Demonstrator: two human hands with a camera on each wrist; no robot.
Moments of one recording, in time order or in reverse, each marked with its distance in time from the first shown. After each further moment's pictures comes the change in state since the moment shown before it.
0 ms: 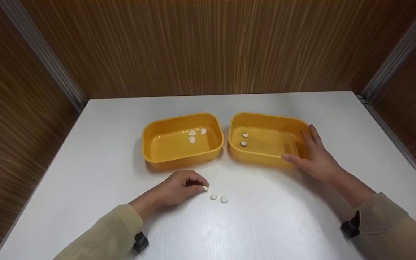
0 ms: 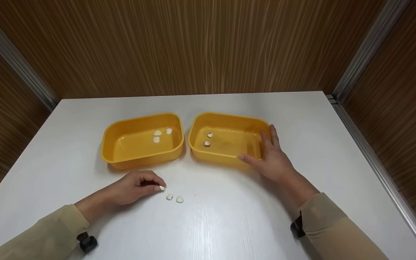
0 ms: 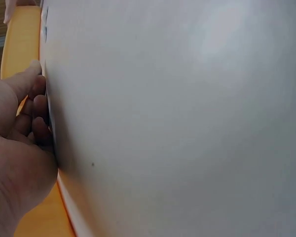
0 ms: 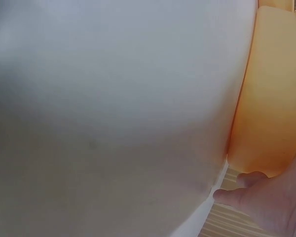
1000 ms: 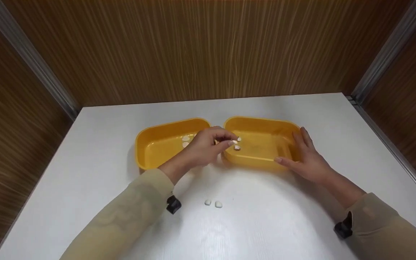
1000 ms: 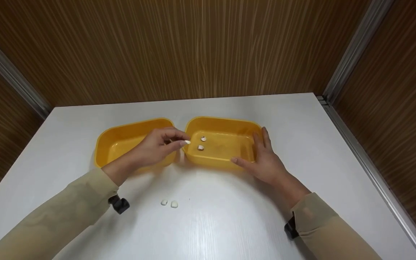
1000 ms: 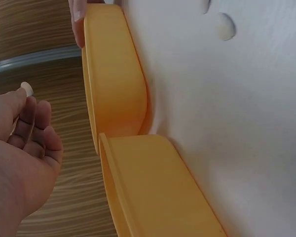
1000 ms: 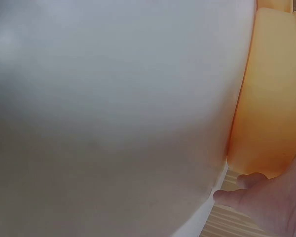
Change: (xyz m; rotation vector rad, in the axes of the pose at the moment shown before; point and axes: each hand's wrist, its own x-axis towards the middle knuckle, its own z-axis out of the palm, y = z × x) left_hand 0.087 0.098 -0.022 -0.057 0.140 0.095; right_hand 0.005 -0.008 0.018 -0.006 -0.004 0.005
